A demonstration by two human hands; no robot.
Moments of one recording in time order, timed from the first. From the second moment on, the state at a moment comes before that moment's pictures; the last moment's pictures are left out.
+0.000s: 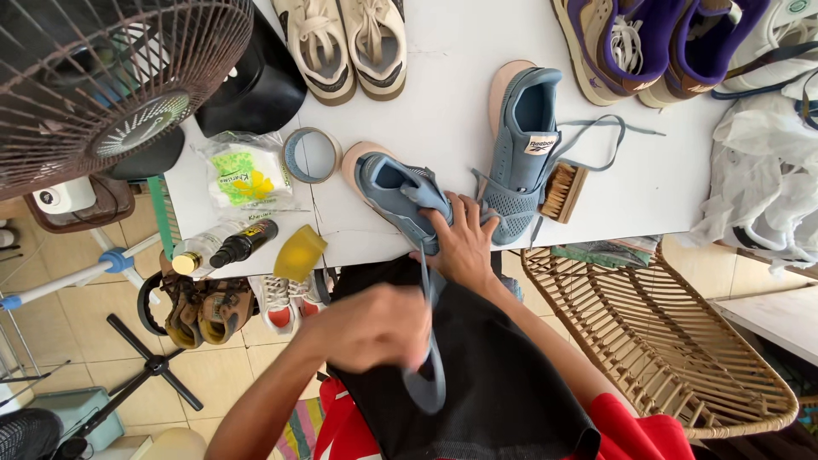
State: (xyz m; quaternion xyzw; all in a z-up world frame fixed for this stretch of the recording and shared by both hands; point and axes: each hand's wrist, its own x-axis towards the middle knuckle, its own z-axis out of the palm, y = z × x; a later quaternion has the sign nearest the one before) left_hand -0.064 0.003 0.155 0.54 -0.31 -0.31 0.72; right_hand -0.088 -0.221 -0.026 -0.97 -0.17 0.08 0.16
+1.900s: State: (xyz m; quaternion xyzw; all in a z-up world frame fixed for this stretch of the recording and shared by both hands) left_hand -0.060 0.018 0.046 0.72 -0.12 -0.28 0.63; right_hand -0.071 -0.263 -0.034 -0.89 -0.29 0.10 0.32
